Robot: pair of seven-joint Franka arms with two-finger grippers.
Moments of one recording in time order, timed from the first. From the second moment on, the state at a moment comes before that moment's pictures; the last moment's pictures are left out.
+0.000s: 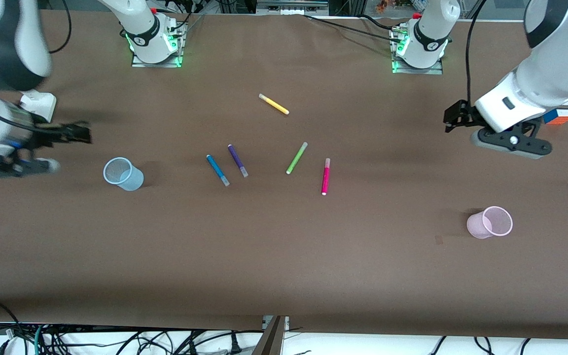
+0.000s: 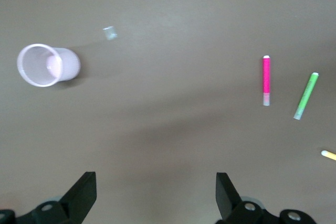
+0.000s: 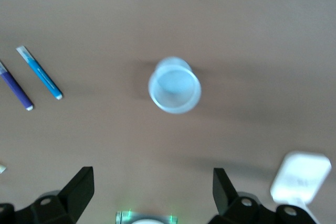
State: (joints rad) left arm -0.10 0.11 -0.10 -1.60 -0.03 1.61 0.03; right arm 0.20 0.27 -0.12 -1.56 -0.01 1.58 -0.09
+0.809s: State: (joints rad) left arm -0.25 0.45 -0.16 -1.71 -0.09 2.01 -0.23; right arm 0.53 0.60 -0.10 -1.56 0.06 1.92 -0.08
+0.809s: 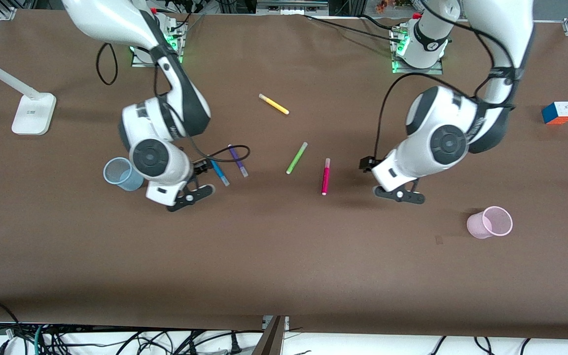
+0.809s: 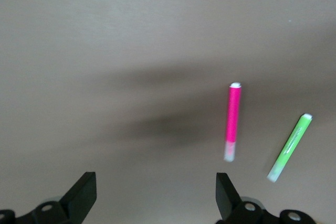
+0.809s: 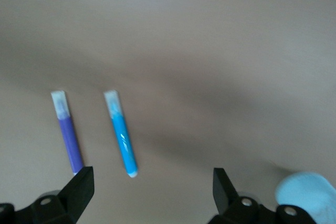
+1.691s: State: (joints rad) left arm -0.42 0.66 -0.16 -1.71 -0.09 2.30 -0.39; right arm 0.59 0.75 -0.11 -1.56 0.06 2.05 -0.08
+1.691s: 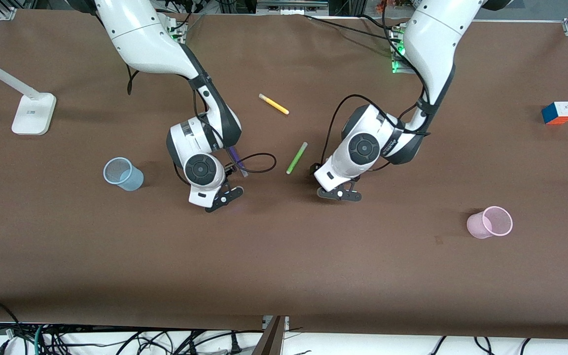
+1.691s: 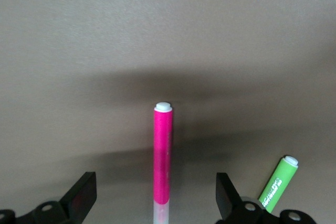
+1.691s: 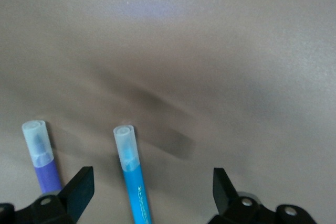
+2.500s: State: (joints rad) left arm -0.45 0.73 -0.16 -1.71 -0.06 2.40 -0.38; right arm 0.59 0.77 -0.11 -1.56 0.06 2.09 -0.08
